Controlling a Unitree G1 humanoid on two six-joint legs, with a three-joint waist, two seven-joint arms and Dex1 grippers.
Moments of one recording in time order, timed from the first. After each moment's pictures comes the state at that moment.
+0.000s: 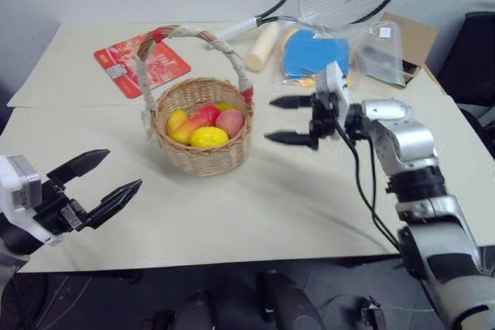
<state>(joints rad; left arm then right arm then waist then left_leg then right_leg) 0.29 0.71 0.74 -0.59 -0.87 0.48 -0.74 -1.03 -0.41 0.09 0.55 0.36 0.20 1.20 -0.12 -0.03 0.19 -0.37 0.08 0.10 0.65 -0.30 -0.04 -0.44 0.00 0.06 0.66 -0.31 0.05</state>
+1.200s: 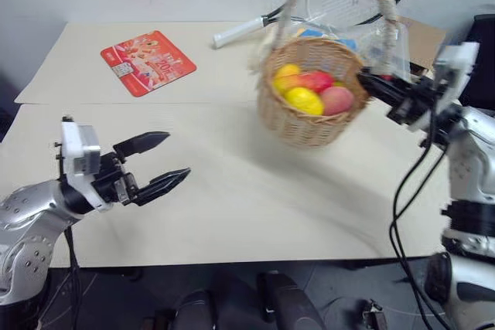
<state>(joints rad) -0.11 0.77 0.37 -0.41 -0.85 0.49 -0.86 -0.54 -0.65 -0.41 0.10 0.48 0.35 0.92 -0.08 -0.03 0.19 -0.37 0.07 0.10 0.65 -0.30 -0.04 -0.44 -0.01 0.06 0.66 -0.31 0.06</state>
